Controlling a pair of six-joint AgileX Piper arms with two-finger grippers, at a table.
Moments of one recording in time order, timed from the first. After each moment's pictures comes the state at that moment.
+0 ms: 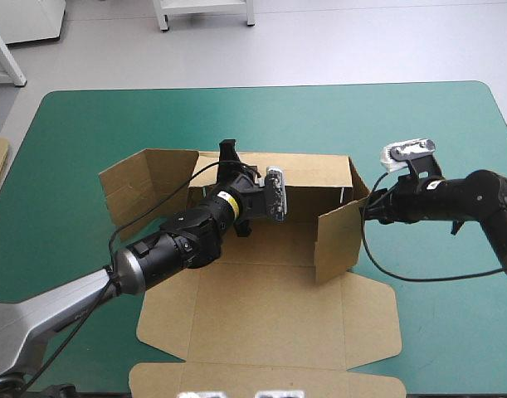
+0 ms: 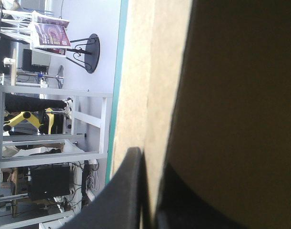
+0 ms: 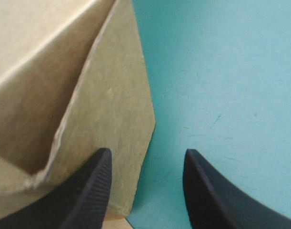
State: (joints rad) left arm -0.87 1.53 -1.13 1.02 0.47 0.03; right arm 0.06 1.26 -1.05 0.52 0.83 -0.53
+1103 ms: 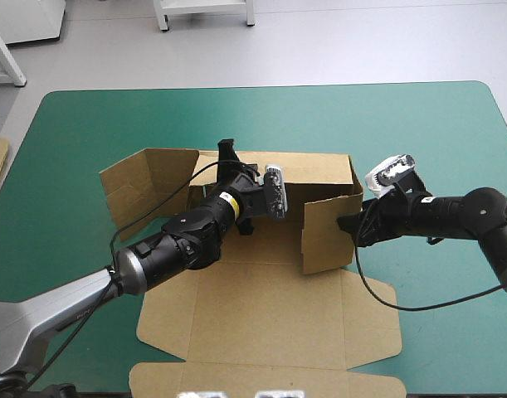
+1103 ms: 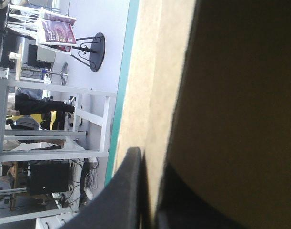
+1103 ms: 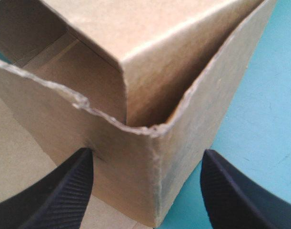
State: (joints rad) left arm -0.87 1.53 -1.13 1.11 0.46 -0.10; right arm 0.06 1.24 -0.93 0.81 0.84 -0.96
